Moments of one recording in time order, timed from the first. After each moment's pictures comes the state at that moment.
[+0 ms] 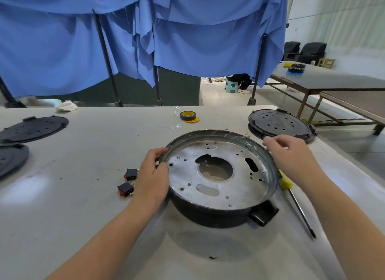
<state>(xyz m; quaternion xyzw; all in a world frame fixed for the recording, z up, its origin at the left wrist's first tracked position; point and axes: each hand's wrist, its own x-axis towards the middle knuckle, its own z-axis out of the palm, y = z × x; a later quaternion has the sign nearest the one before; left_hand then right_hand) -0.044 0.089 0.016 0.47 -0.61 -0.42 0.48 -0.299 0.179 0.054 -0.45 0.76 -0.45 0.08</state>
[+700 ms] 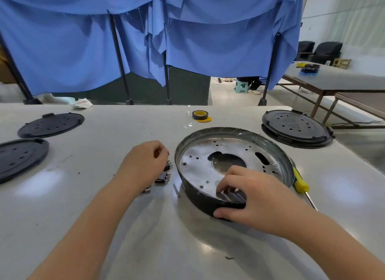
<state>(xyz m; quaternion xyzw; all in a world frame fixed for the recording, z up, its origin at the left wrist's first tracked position) 0.006 0.056 0.043 0.52 -0.78 -0.18 0.29 -0.205 0.201 0.049 -0.76 0.63 -0.15 0.05</state>
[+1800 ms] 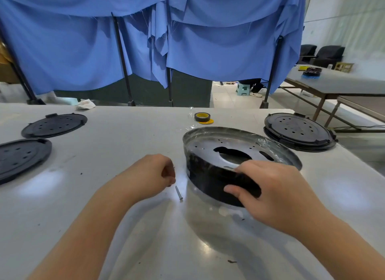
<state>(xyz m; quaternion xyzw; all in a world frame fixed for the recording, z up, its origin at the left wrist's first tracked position) 0.012 0.060 0.047 0.47 -0.86 -0.16 0.10 -0.207 0.206 0.058 -0.75 0.58 -0.27 -0.19</state>
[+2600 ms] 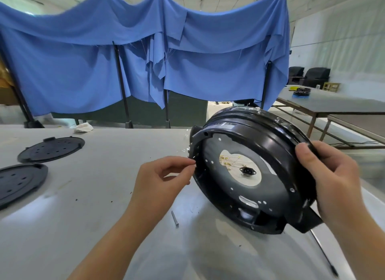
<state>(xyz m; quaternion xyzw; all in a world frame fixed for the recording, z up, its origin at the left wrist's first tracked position) -0.020 0.109 0.078 0.31 -0.67 -0.41 0.53 -0.252 0.215 0.097 -0.48 0.50 -0.71 0.10</state>
